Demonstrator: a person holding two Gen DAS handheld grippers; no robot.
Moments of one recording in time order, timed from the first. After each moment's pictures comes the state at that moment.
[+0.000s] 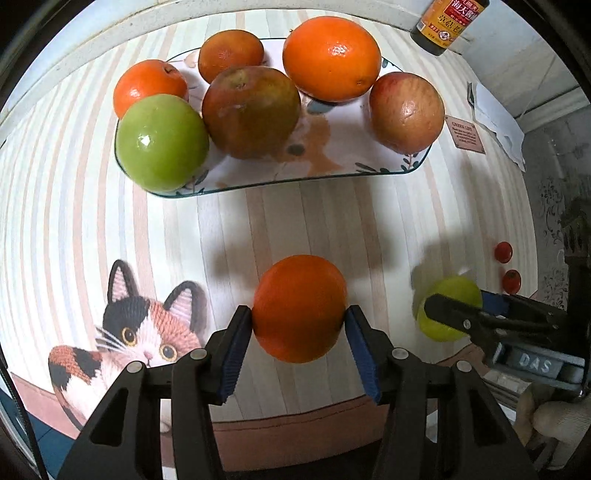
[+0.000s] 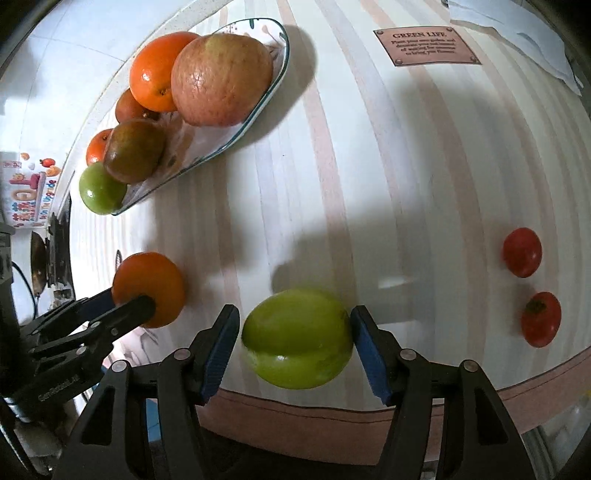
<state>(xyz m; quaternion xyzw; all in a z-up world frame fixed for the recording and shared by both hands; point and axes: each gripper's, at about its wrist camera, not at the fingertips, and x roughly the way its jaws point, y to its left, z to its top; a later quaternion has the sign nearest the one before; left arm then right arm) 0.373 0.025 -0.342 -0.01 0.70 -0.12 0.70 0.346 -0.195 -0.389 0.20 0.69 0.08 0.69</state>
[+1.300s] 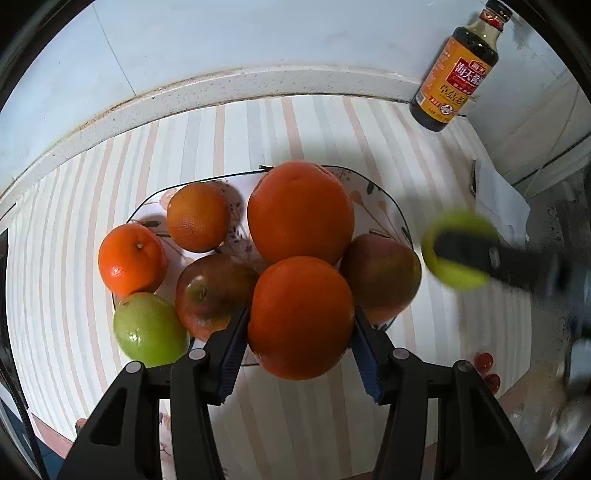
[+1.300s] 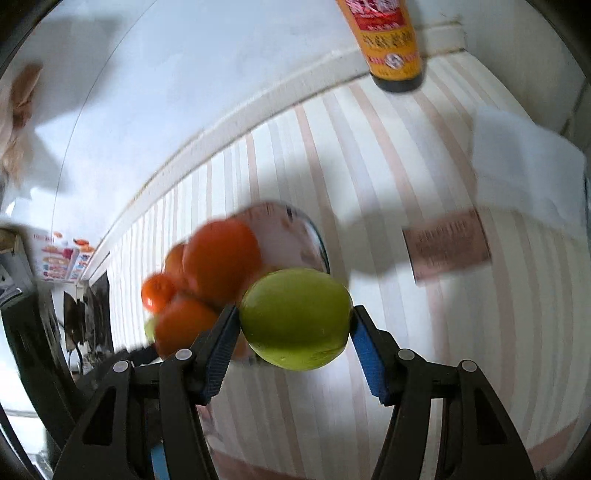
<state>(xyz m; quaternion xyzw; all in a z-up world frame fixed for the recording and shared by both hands) 0.455 -0.046 -0.296 0.01 0.64 -0.08 0.77 0.464 -0.245 -0.310 0.25 0.60 0.08 0.75</state>
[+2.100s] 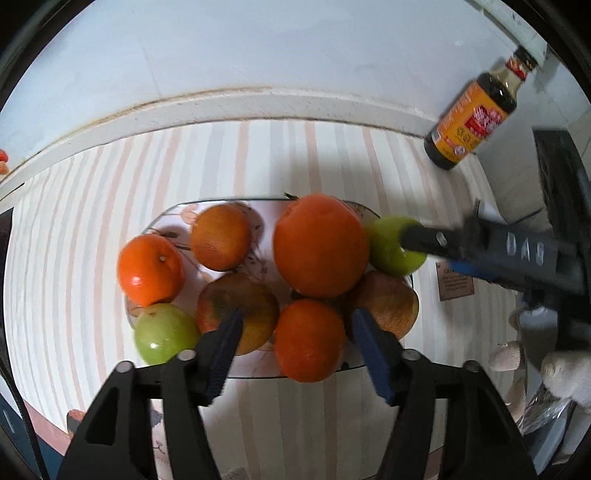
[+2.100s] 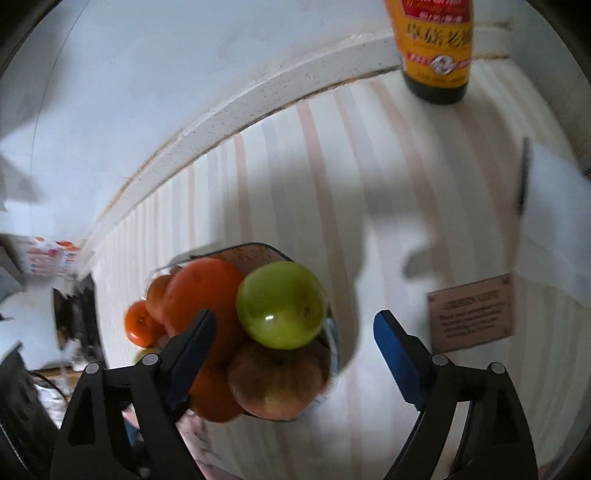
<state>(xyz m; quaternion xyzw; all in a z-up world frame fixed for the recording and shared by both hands) 0.470 -0.023 -0.274 -0.04 0.62 -0.05 0.78 0.539 -0.225 -0.338 0.21 0.65 0.07 0.73</state>
